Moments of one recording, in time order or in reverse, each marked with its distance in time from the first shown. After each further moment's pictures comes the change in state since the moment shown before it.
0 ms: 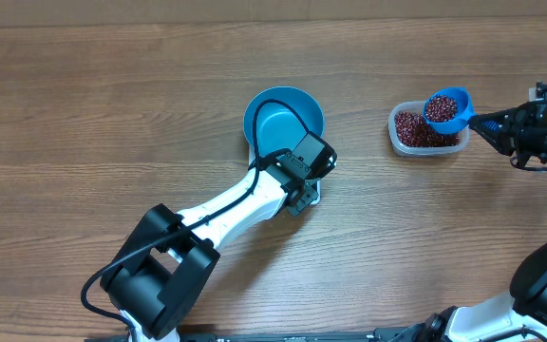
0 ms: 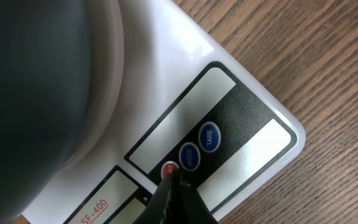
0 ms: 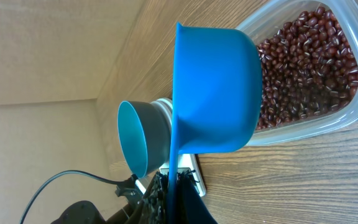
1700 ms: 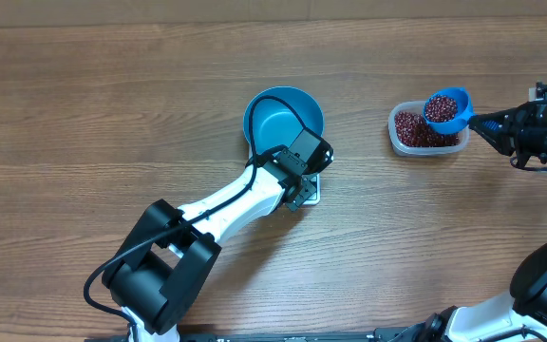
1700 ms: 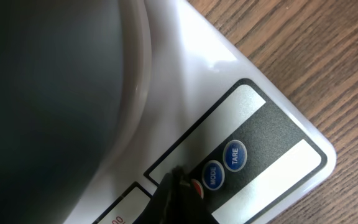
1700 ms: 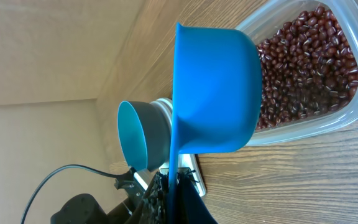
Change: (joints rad) left arm 0.024 0.018 0.000 0.047 -0.003 0.006; right arm 0.000 0.000 0.000 0.000 0.000 0.000
